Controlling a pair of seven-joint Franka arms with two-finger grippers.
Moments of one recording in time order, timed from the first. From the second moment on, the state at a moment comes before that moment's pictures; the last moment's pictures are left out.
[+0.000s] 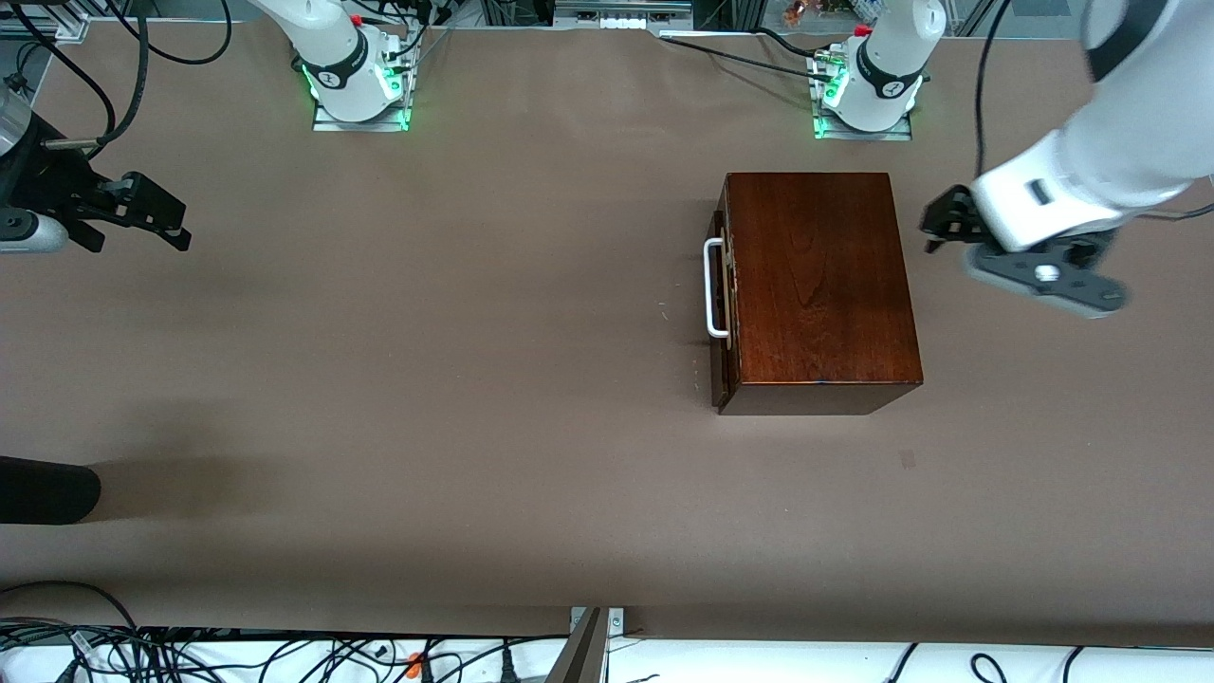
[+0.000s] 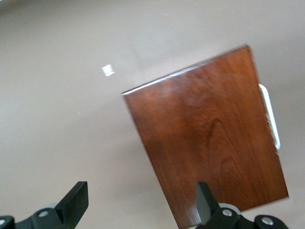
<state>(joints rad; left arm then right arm) 0.01 0.17 -0.21 -1.40 0.08 1.47 0.08 0.17 0.02 -0.11 -1.56 0.01 1.64 0.04</state>
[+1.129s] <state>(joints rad) -0.05 -0.02 -0.02 -1.72 0.06 1.70 -0.03 0.17 0.02 -0.11 -1.56 0.01 1.64 0.04</state>
